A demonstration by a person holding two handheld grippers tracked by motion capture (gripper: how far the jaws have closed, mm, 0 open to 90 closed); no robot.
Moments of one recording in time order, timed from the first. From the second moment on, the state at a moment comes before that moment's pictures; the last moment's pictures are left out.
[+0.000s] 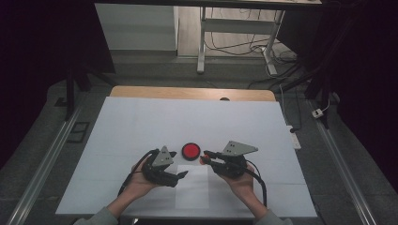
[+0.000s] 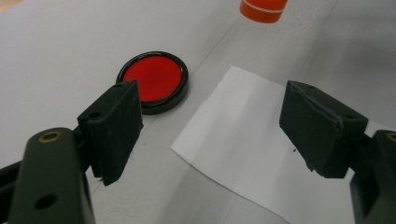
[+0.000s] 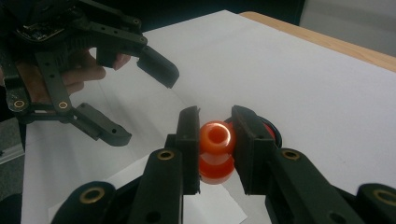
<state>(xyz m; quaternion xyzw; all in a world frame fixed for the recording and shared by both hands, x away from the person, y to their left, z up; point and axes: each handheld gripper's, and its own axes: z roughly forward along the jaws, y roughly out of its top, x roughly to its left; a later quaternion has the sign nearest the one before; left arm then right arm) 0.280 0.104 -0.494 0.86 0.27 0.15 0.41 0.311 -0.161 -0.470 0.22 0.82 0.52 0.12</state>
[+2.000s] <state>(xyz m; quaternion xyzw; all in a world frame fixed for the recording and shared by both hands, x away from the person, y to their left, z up) 0.295 0.060 -0.499 0.86 0.25 0.13 0.42 0.312 -0.147 -0.477 0.21 0.82 0.52 0.11</state>
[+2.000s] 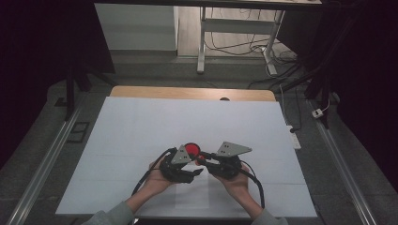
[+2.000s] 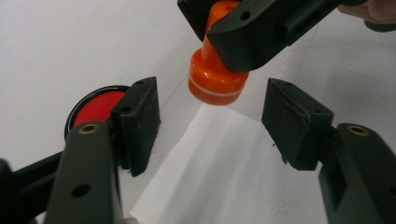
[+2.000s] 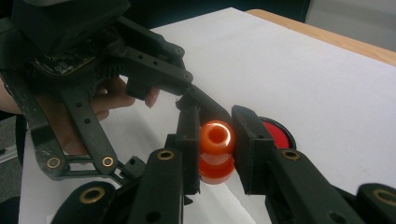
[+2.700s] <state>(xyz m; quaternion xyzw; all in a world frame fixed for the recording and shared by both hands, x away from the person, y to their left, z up) 0.297 0.057 -0.503 0.86 0.24 0.14 0.42 0.311 -0.146 -0.478 0.21 0.82 0.53 0.11</state>
